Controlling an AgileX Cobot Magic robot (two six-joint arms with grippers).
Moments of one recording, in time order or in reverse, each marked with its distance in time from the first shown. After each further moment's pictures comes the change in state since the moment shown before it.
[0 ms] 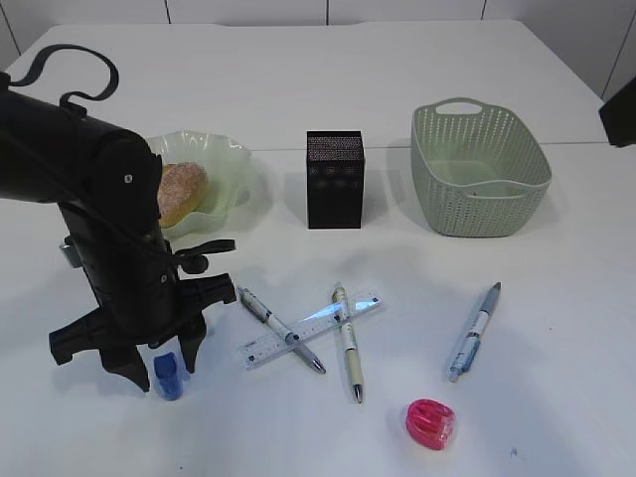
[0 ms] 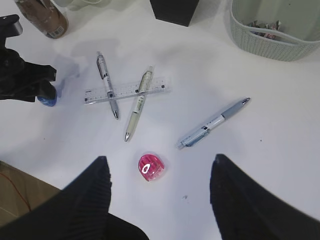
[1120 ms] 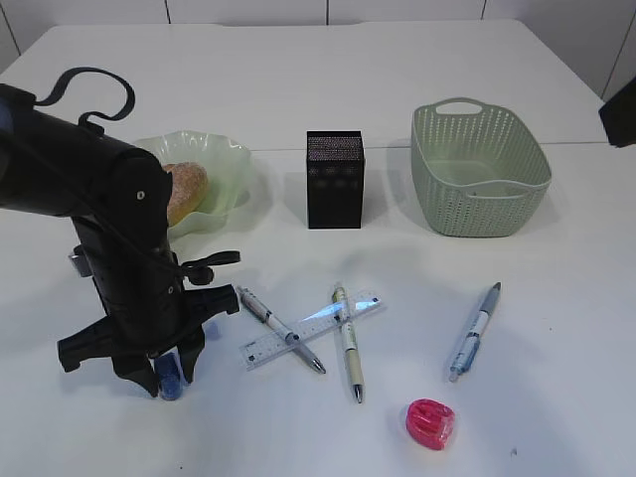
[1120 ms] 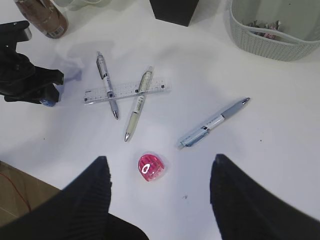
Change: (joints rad) left arm 0.000 0.043 0.000 0.008 -0.031 0.002; right arm 0.000 0.000 0.000 0.000 0.000 0.000
